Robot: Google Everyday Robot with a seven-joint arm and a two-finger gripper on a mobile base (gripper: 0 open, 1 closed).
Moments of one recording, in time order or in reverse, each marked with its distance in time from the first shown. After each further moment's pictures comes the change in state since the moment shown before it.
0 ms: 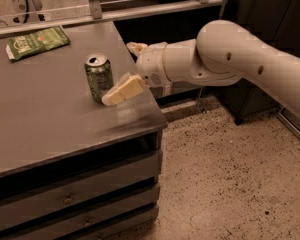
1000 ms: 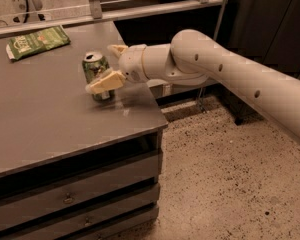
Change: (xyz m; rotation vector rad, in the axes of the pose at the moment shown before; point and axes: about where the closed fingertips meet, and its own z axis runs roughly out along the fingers) arm 0.006 -0.034 0.072 -0.026 -0.105 0.037
